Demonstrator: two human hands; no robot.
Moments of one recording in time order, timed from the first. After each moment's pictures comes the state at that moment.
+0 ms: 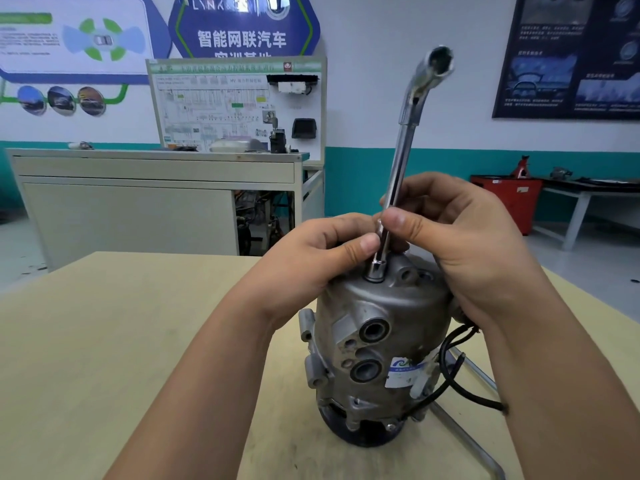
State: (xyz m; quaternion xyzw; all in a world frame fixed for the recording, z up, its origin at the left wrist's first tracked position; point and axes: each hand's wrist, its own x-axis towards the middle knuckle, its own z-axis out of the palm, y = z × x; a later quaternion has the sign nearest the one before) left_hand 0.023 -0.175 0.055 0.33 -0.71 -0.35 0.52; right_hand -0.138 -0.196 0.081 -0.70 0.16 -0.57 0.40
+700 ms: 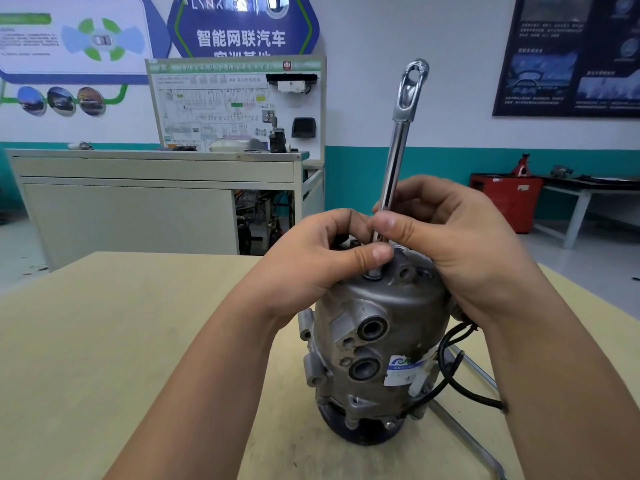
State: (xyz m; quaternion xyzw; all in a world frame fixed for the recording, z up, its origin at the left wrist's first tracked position) left_hand 0.019 -0.172 0.058 0.36 -0.69 -0.33 0.53; right_hand -0.139 -0.194 0.082 -0.72 0.15 -0.53 0.42
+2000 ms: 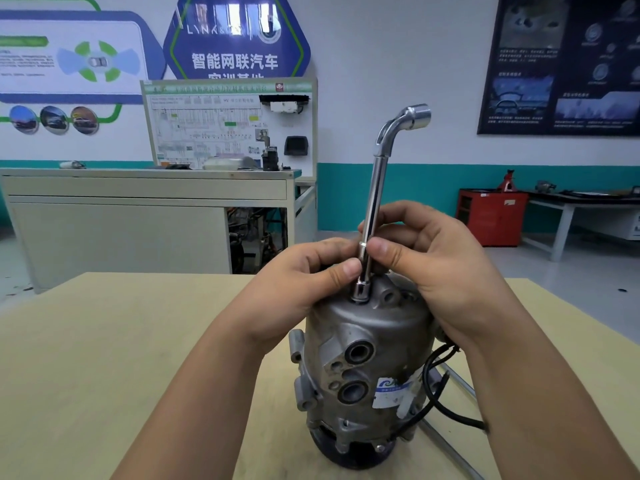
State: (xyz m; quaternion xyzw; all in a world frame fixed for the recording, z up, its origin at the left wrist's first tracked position) left_hand 0.023 -0.177 0.054 0.33 -0.68 -0.39 0.53; right_hand -0.140 -0.198 0.079 -0.71 0.15 -0.52 0.45
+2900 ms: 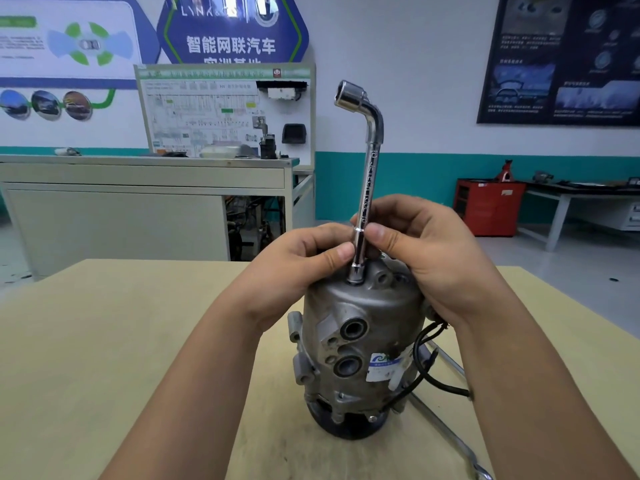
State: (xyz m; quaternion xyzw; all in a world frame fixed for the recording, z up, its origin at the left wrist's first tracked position) left_hand 0.024 -0.173 0.056 0.32 -0.69 -0.37 0.53; right_hand -0.142 -0.199 0.079 -0.73 0.13 -0.52 0.43
